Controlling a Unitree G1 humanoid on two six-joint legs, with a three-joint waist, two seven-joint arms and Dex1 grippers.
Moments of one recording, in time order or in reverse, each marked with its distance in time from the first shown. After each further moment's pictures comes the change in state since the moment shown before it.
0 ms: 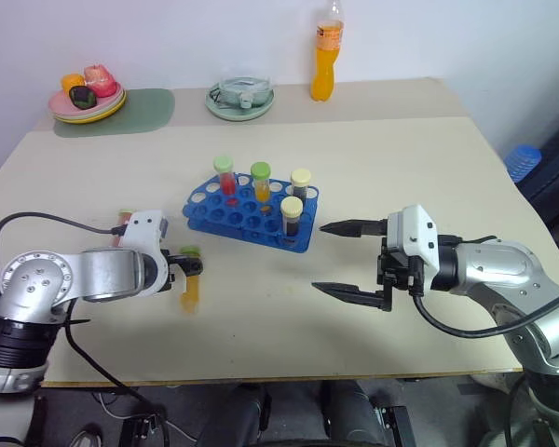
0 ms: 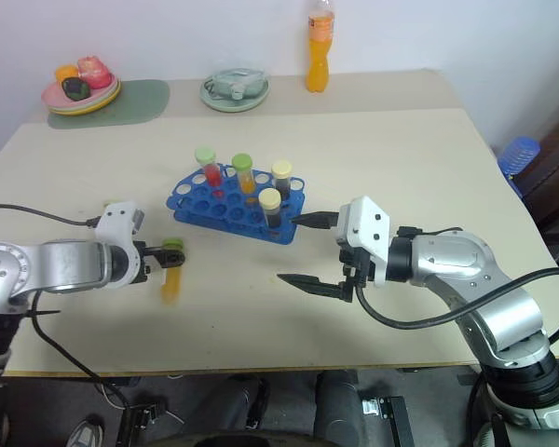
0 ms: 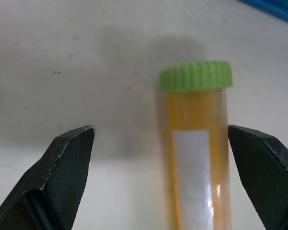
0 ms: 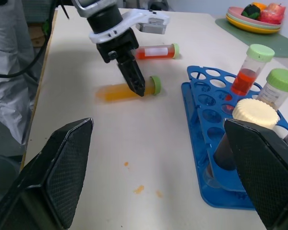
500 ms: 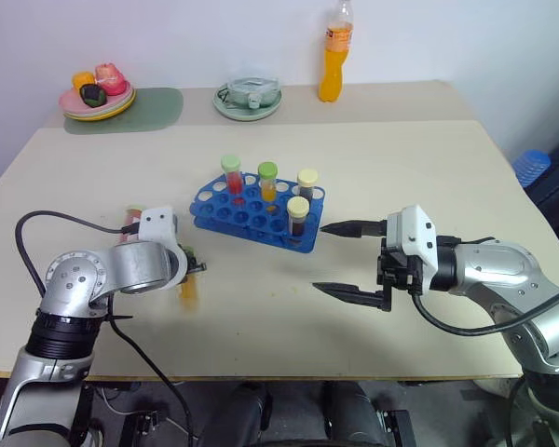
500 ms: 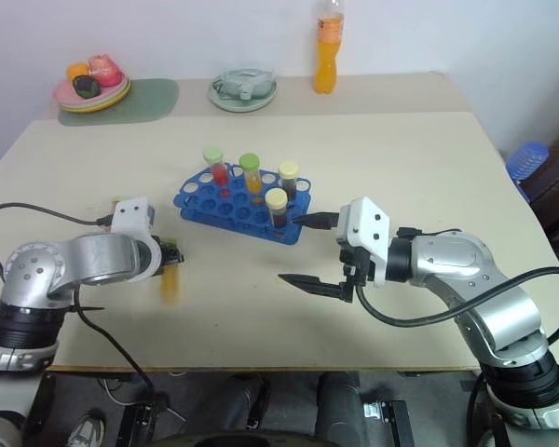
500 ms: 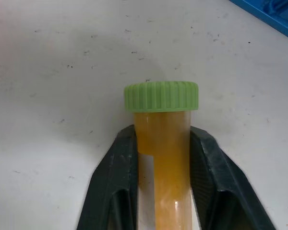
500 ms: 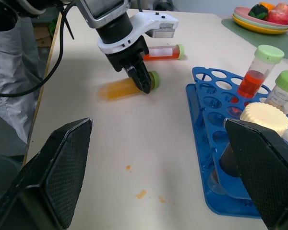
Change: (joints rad) left arm -0.049 -0.161 0.016 0.024 -0.003 -0.025 0.261; right arm 0.002 -0.001 0.003 0.010 -0.001 -0.005 -0.005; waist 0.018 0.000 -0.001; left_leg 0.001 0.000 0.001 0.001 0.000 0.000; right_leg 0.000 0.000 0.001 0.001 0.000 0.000
